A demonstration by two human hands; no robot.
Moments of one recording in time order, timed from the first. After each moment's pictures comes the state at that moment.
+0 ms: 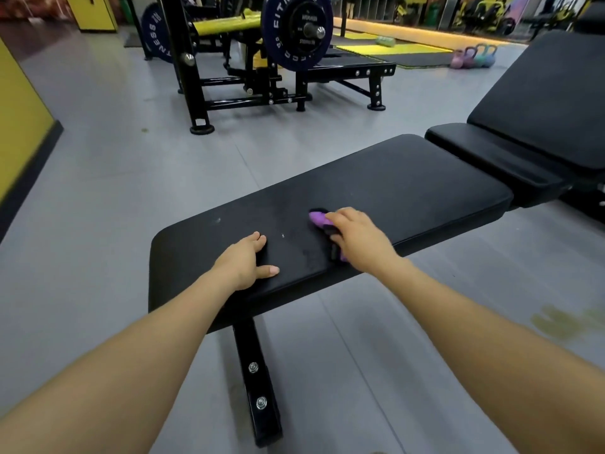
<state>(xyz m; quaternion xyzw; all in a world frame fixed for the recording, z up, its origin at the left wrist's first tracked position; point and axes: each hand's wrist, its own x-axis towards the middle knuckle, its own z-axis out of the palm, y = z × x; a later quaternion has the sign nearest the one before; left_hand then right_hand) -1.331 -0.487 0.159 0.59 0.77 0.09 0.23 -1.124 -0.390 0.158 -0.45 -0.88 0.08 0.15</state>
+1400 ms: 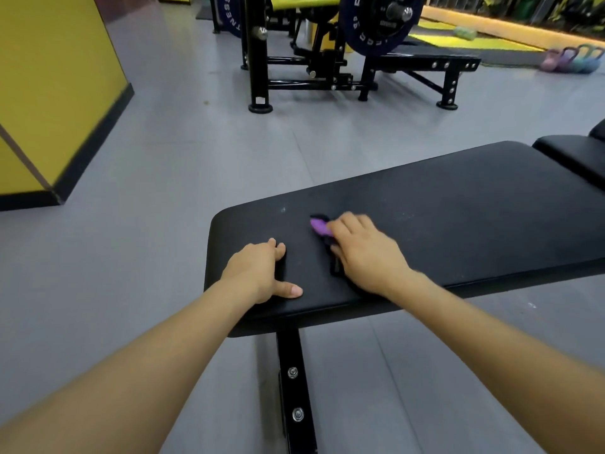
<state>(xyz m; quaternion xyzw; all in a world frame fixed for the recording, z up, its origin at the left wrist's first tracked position) -1.381 -0.526 0.164 0.54 0.81 0.05 0.22 -1.225 -0.409 0.145 -0.30 -0.94 -0.07 0.13</state>
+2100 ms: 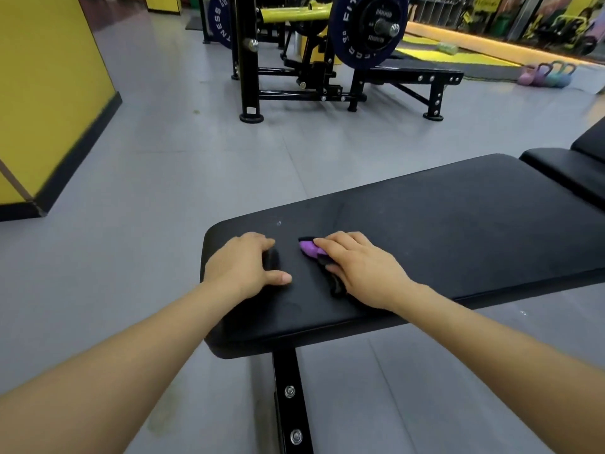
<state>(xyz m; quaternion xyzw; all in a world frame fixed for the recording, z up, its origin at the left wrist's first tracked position) -1.407 -0.513 0.166 0.52 0.83 0.13 0.16 -1.222 -0.407 0.147 -0.25 -0.96 0.00 0.10</state>
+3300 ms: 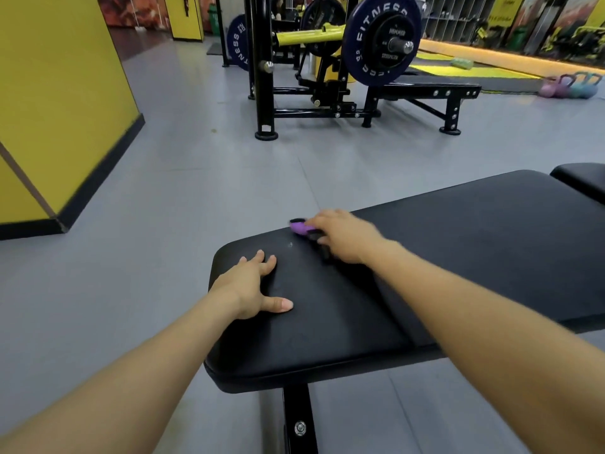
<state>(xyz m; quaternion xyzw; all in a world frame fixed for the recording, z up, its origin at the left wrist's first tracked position) -1.431 -0.498 0.150 0.52 0.81 0.09 0.26 -1.303 -0.327 0.164 -0.30 -0.95 0.05 0.01</state>
